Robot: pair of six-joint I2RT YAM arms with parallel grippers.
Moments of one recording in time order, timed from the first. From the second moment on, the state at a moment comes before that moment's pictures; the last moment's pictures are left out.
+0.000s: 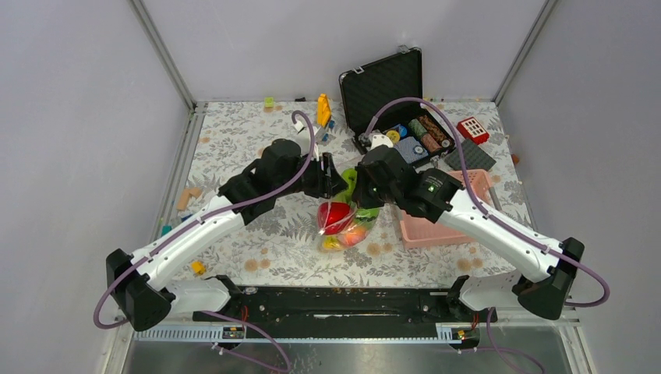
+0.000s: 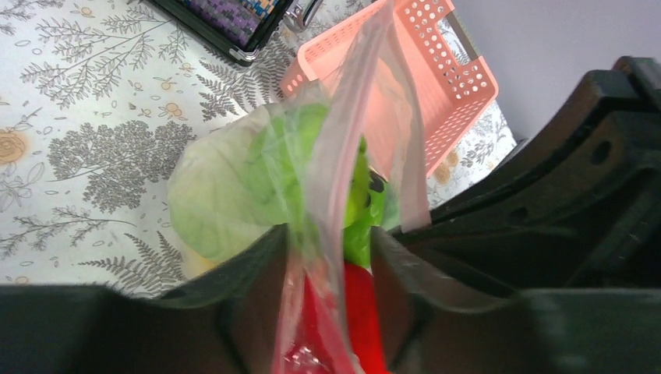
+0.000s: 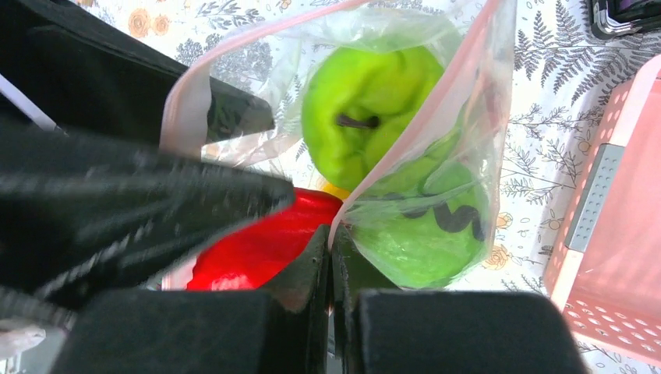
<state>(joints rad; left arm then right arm) -0.77 1.21 1.14 -0.38 0.16 -0.54 0.93 1.31 1.36 -0.81 0.18 0.65</state>
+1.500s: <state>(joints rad) -1.11 0.89 0.87 -0.36 -0.32 -0.28 0.92 1.28 1.43 -0.86 0.32 0.78</state>
